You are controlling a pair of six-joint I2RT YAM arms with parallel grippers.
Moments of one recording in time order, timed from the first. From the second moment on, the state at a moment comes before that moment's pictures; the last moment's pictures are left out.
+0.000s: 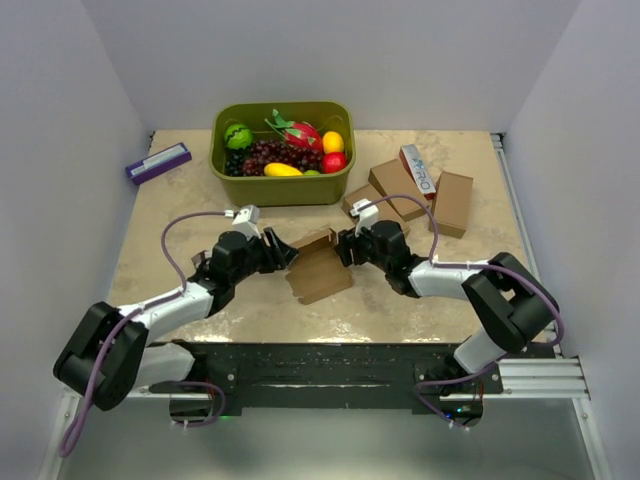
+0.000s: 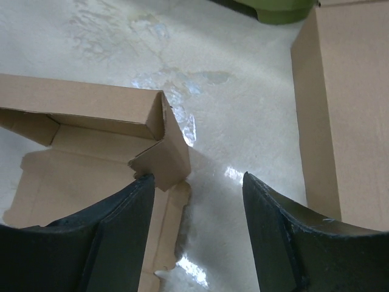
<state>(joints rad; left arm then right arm) -0.50 1.21 0.41 0.41 0.12 -0.70 0.64 1.57 0.61 0.52 0.00 0.14</state>
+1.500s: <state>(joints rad) -0.48 1.24 0.44 0.42 0.08 -0.65 0.84 1.75 0.93 0.13 0.61 0.50</state>
